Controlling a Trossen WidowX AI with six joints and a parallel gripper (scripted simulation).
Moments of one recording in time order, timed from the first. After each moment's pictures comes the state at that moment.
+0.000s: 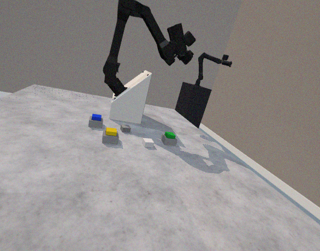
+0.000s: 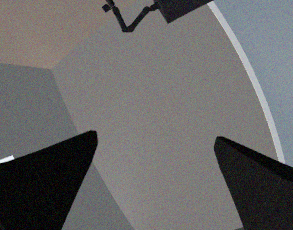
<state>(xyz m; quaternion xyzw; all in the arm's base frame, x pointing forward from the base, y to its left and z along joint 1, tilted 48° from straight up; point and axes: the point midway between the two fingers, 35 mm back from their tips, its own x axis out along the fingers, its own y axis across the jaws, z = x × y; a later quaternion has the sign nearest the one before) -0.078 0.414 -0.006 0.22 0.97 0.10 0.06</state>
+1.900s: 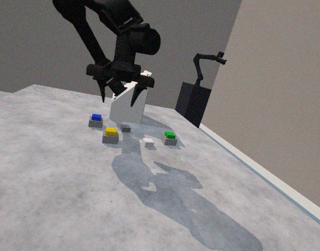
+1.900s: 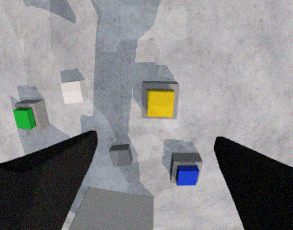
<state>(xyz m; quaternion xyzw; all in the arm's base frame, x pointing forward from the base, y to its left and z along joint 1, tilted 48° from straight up) 0.296 -0.041 0.045 -0.21 0.68 -0.33 0.62</state>
